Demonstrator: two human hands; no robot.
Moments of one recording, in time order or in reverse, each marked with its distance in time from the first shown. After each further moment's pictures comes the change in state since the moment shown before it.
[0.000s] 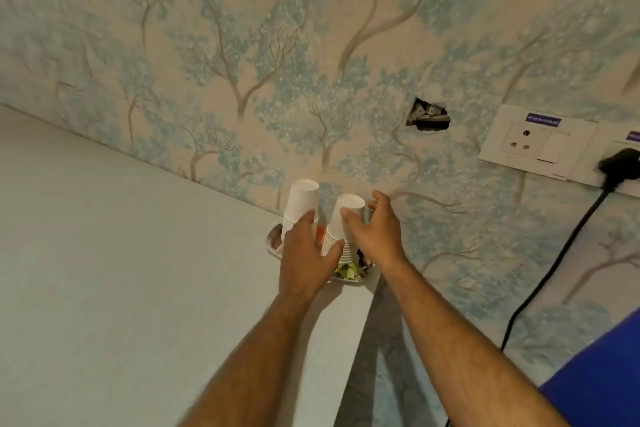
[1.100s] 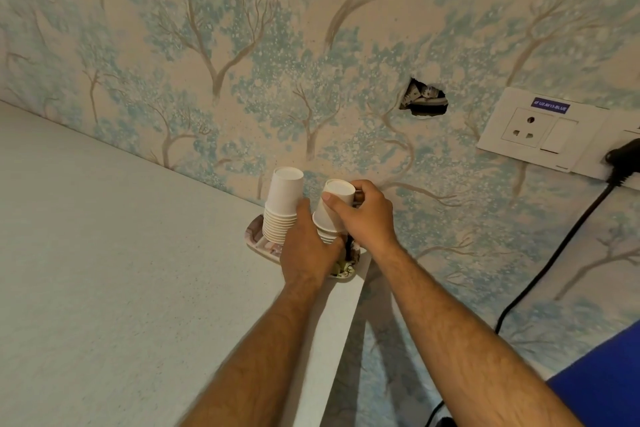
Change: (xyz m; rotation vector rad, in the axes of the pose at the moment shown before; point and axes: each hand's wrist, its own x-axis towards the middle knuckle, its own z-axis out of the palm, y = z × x) left_hand 0.020 -0.004 0.047 0.039 -0.004 -0.061; right_hand 0.026 0.007 -0.001 0.005 0.022 -0.071
